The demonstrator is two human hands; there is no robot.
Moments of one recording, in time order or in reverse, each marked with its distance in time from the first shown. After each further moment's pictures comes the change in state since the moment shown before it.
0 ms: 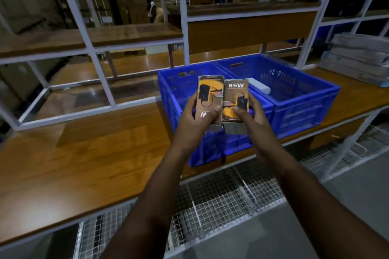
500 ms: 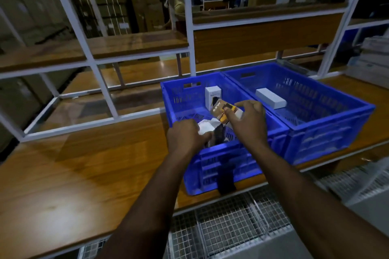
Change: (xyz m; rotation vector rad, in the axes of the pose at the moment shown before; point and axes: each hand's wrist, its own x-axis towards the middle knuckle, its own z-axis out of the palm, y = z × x) left_hand 0.105 -0.038 -0.002 1.233 0.166 -0.144; right_hand 0.131 0.019 0.016 -0.677 0.192 -0.192
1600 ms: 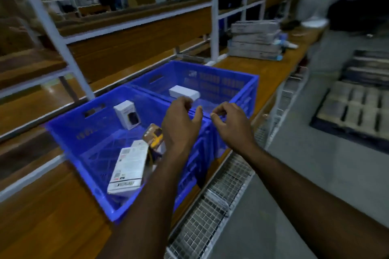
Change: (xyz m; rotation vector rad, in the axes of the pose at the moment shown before) left_hand 0.033 0.155 0.059 -0.569 0.096 0.489; right_hand -0.010 0.093 -0.078 -0.088 0.292 0.125
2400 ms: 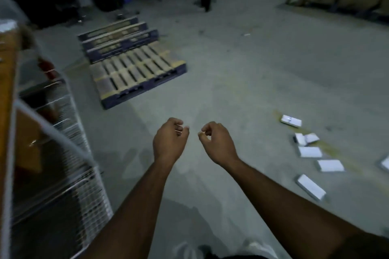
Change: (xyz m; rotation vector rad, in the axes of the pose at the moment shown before) left_hand -0.366 0.258 0.122 -0.454 -1.138 0.662; right_hand -0.430 0.105 -0.246 -0.317 0.858 1.006
